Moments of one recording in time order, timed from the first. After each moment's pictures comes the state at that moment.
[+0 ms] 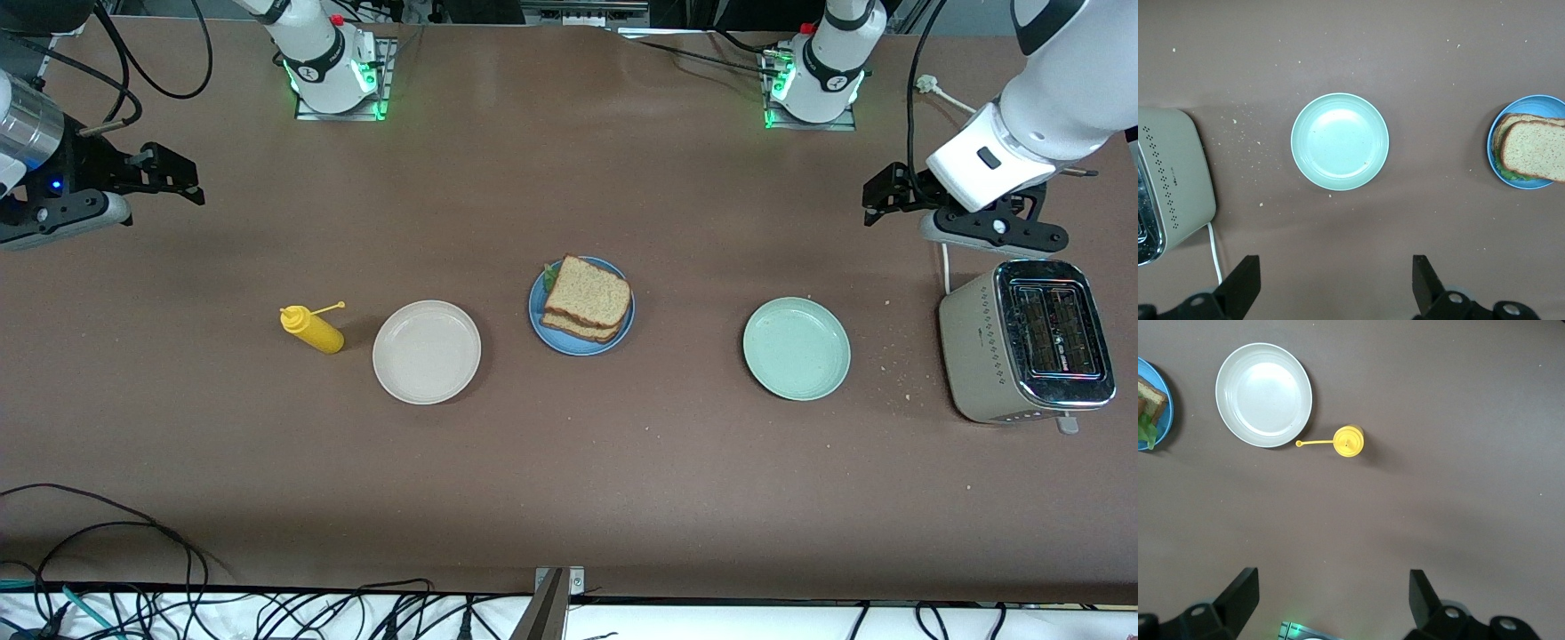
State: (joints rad) left arm -0.07 0.00 -0.11 -1.68 -0.03 1.63 0.01; right arm 0.20 -0.01 -0.16 -1.67 0.05 1.56 -0.25
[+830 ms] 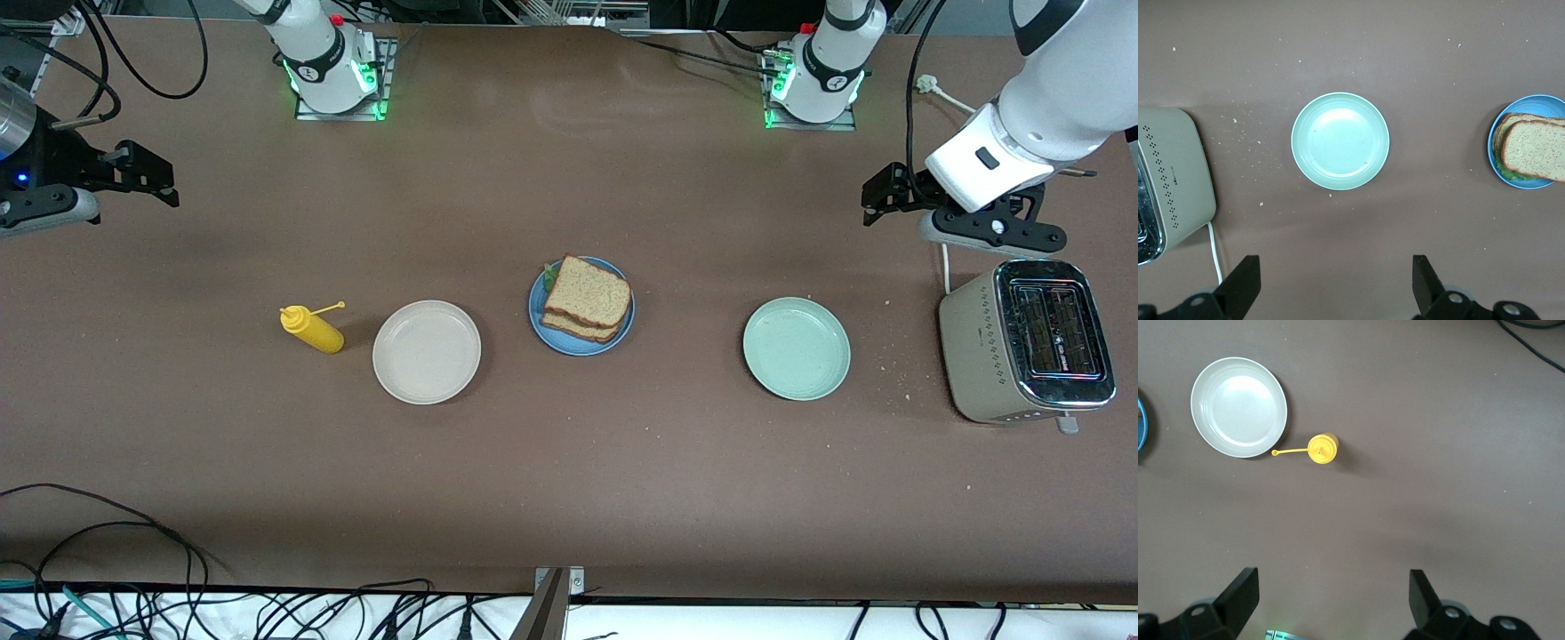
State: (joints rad) left arm -0.07 0.00 -0.11 -1.68 -0.03 1.63 0.01; right arm 0.20 -0.01 -0.17 -1.63 -0.01 1.56 -0.22
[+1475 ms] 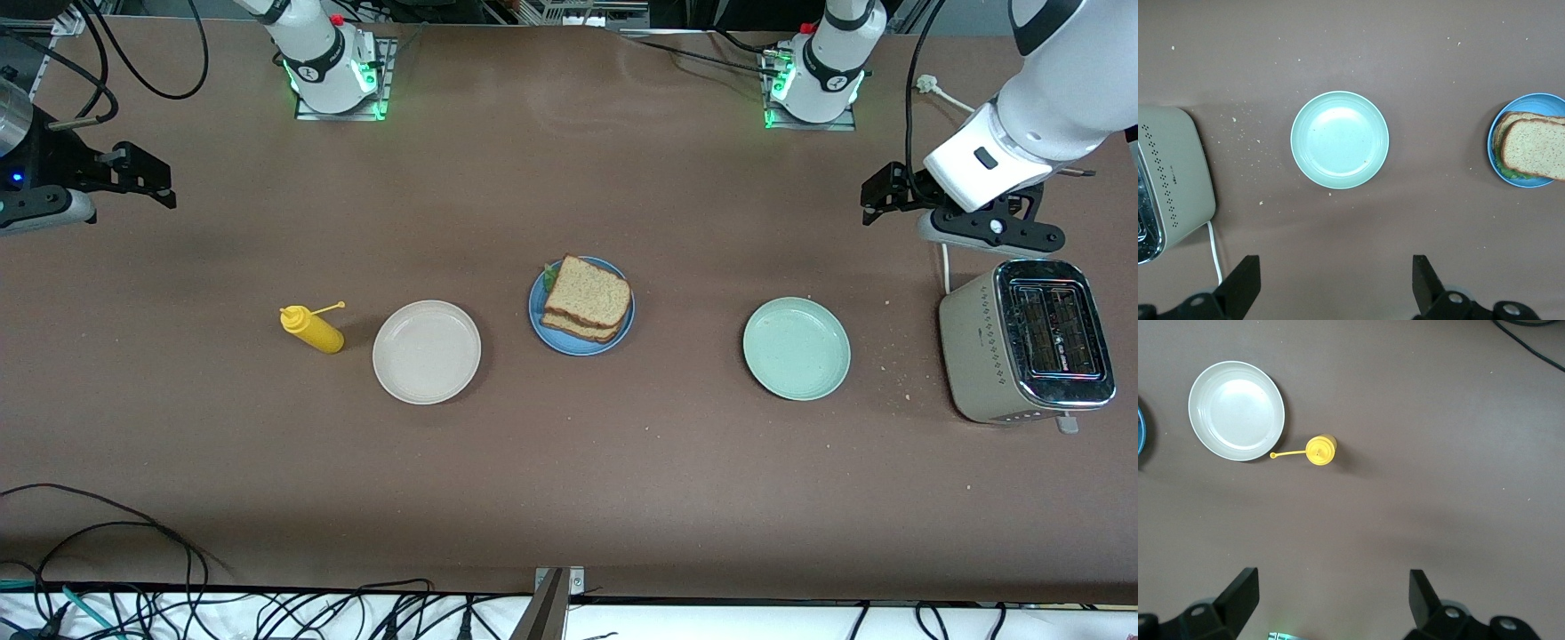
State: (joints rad) left arm -0.07 0.00 -0.11 -1.68 -0.03 1.62 0.01; right arm 0.20 -0.01 -0.17 -1.62 -0.02 1.56 -0.20
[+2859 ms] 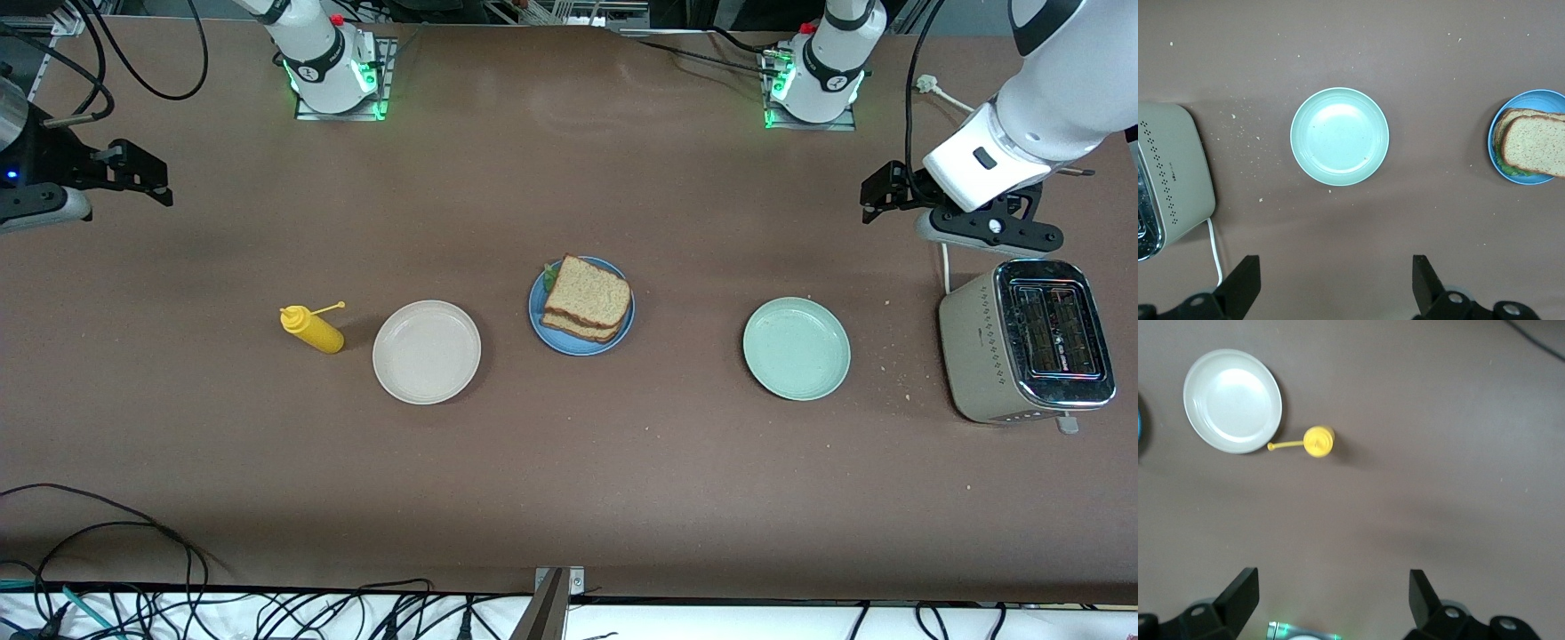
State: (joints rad) left arm -0.07 0.00 -0.11 -1.68 -0.03 1.61 0.01; right arm 0.20 0.00 -0.16 -1.61 -0.03 1.52 -0.20
